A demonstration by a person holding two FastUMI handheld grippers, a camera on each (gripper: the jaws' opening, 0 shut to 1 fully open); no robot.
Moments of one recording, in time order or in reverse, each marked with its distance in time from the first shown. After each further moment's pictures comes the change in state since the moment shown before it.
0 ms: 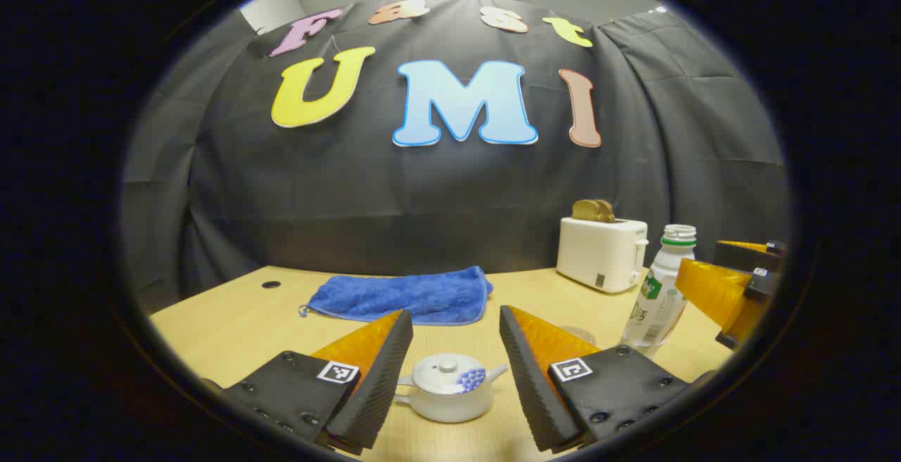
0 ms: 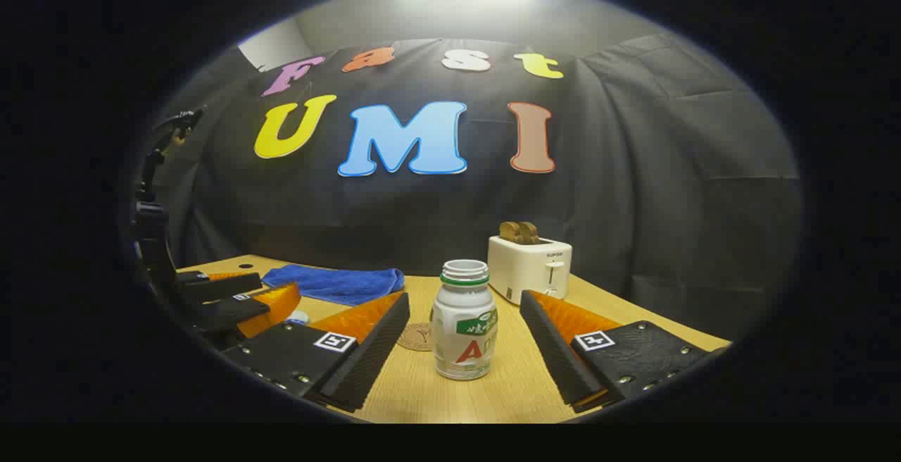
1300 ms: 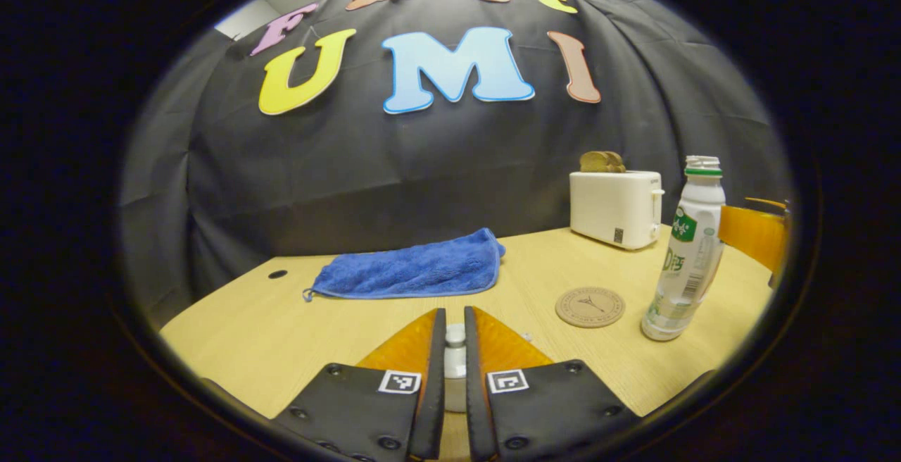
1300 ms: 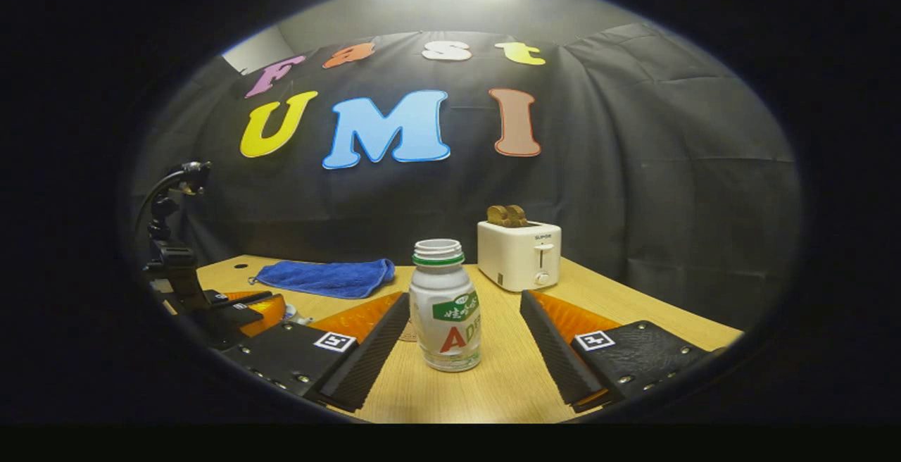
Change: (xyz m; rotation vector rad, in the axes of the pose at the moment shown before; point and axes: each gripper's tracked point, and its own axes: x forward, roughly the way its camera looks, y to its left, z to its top) left arm 0.016 0.006 -0.038 0.115 0.098 0.040; right arm 0.000 -0.016 -0.019 0.049 0.050 -0.027
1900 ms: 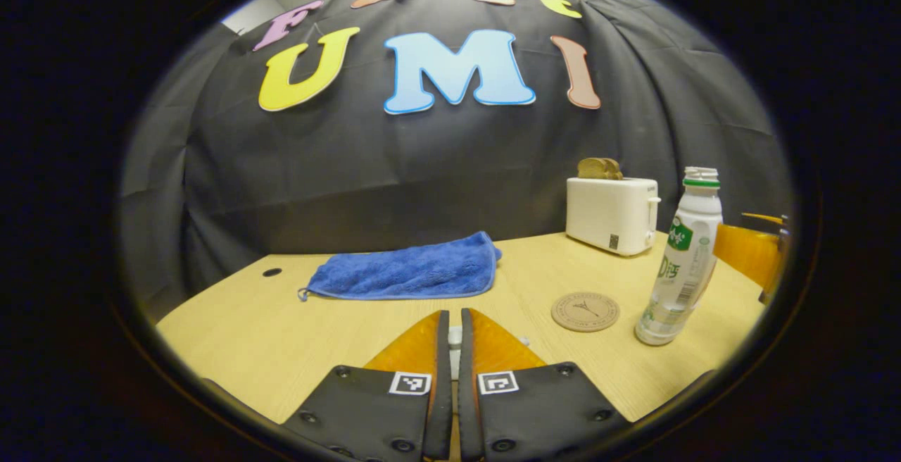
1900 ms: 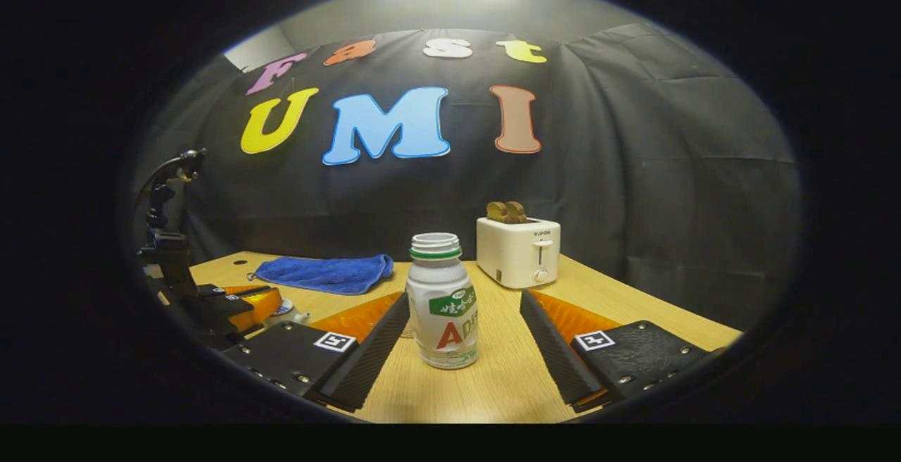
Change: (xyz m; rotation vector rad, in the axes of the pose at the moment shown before) left arm -0.002 0.002 0.007 -0.048 -0.021 -0.028; right arm 0.000 -0.002 -0.007 -0.009 0.019 0.002
